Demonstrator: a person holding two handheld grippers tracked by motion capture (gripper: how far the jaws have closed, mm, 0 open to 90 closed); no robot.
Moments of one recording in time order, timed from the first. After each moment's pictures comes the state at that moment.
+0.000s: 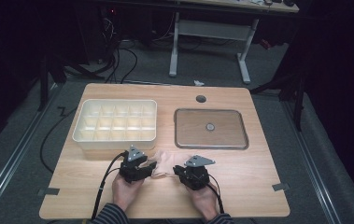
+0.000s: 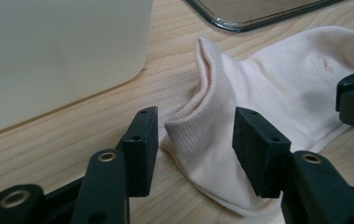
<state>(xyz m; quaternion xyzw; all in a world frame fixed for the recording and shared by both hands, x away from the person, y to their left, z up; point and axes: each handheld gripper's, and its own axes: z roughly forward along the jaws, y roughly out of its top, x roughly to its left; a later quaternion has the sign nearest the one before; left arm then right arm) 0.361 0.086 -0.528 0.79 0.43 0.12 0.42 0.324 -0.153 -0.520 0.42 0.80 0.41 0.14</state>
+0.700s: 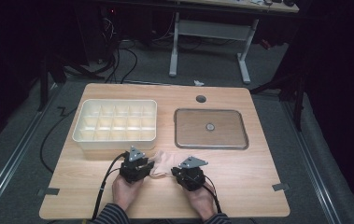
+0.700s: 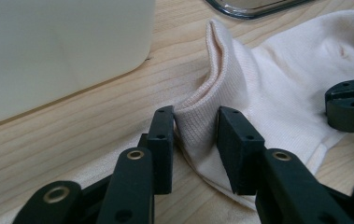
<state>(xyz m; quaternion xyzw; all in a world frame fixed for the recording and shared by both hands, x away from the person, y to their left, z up) 0.363 0.085 -0.533 0.80 0.43 0.12 0.40 0.326 -0.142 -0.531 0.41 0.82 0.38 0.15</state>
